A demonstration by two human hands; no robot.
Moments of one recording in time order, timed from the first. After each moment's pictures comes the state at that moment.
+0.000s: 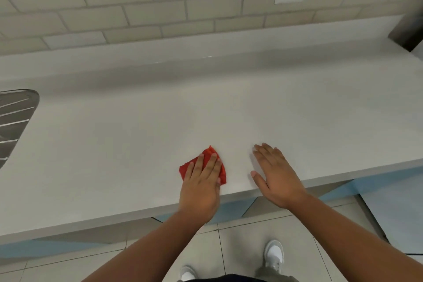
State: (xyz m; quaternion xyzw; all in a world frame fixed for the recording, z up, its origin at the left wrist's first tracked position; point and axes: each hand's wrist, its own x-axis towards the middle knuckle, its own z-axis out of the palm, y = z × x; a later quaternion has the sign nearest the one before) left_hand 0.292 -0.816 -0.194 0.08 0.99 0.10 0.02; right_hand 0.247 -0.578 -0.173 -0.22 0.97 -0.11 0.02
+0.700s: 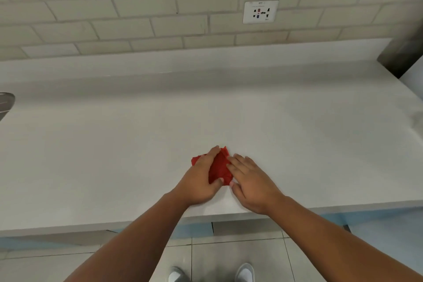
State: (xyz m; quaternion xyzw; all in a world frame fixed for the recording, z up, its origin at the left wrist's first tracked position) left_hand 0.185 -0.653 -0.165 0.06 0.92 0.38 0.08; right_hand 0.157 -0.448 -0.168 -0.36 0.92 -0.13 0.06
